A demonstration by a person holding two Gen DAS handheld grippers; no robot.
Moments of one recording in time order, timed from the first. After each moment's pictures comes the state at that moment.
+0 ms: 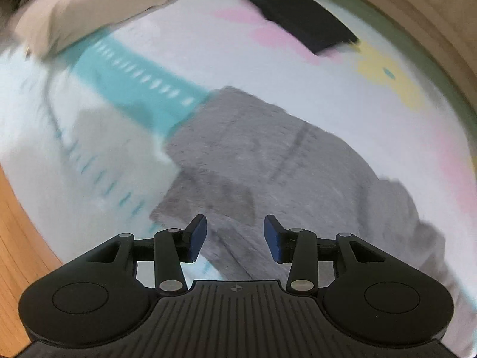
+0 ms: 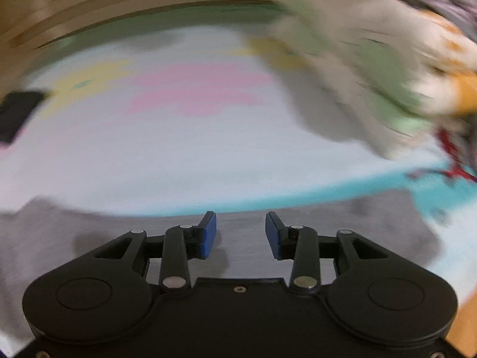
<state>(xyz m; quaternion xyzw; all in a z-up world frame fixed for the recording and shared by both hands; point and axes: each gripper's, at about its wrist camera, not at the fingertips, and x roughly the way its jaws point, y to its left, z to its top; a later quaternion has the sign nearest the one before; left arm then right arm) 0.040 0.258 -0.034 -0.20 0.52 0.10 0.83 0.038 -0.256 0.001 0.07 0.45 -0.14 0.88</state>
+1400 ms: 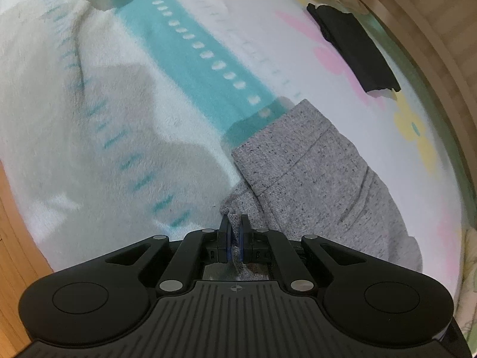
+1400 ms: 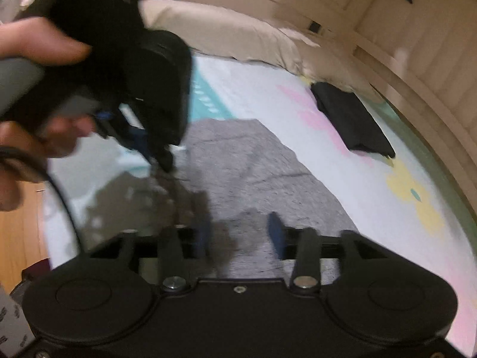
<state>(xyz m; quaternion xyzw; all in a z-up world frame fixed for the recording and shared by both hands) 0.046 0.321 -0.090 -0.32 0.49 0.13 0.80 0.006 0.134 -0.069 -0.31 0.27 0.32 0.85</state>
